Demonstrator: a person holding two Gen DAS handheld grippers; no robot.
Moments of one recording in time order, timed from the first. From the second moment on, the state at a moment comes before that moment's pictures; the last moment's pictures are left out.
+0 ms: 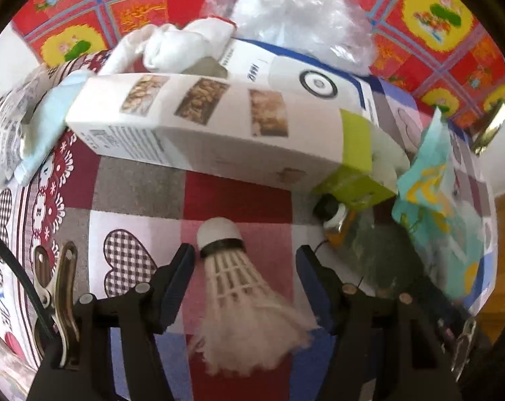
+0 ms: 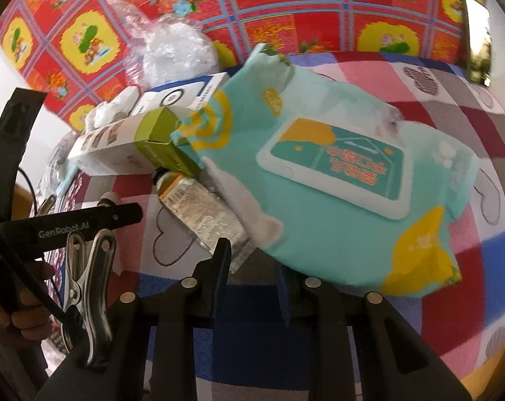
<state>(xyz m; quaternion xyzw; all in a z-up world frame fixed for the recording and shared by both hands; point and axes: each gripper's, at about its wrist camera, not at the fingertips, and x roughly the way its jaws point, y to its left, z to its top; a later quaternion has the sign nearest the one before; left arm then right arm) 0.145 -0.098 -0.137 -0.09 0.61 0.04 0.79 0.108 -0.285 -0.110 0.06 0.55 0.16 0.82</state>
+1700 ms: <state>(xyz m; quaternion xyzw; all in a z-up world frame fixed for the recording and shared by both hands) 0.096 0.006 -0.095 -0.03 0.56 0.02 0.83 0.118 -0.195 -0.118 -0.03 0.54 0.18 0.82</state>
